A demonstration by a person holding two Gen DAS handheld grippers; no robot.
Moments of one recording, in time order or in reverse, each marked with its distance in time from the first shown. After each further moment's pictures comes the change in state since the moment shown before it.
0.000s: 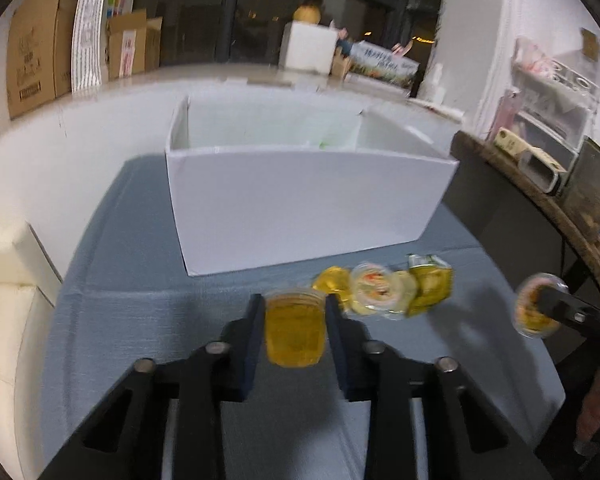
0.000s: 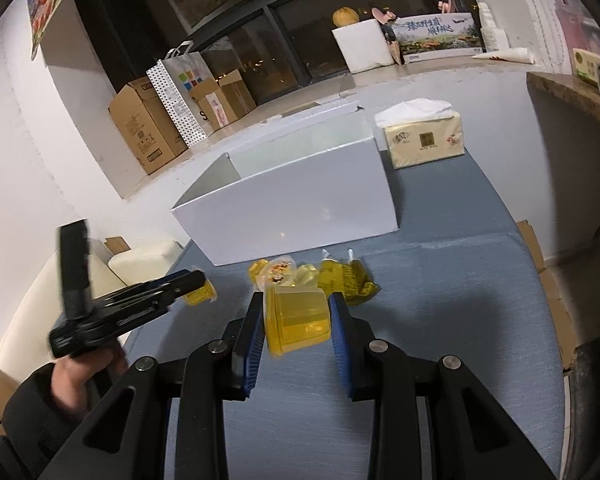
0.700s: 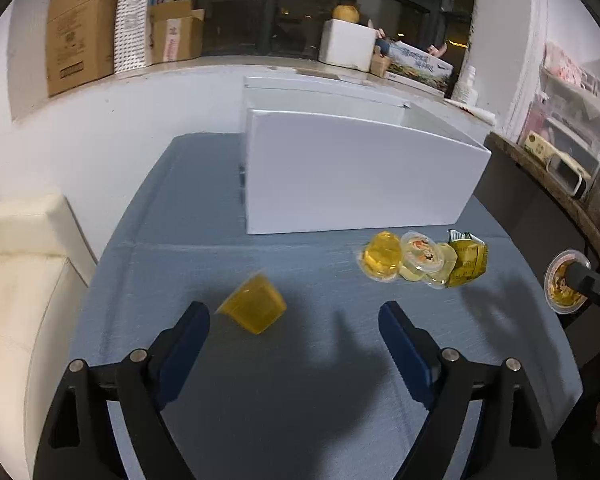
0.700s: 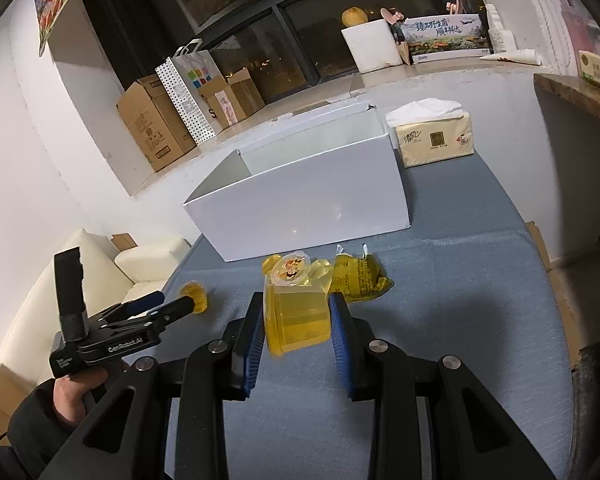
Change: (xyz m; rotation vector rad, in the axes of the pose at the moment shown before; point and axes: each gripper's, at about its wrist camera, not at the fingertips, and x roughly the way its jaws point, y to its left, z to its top) left arm -0.007 0.036 -0.035 -0.097 0.009 0.111; right arm -0.002 0.005 -0.008 0.007 0.006 0.030
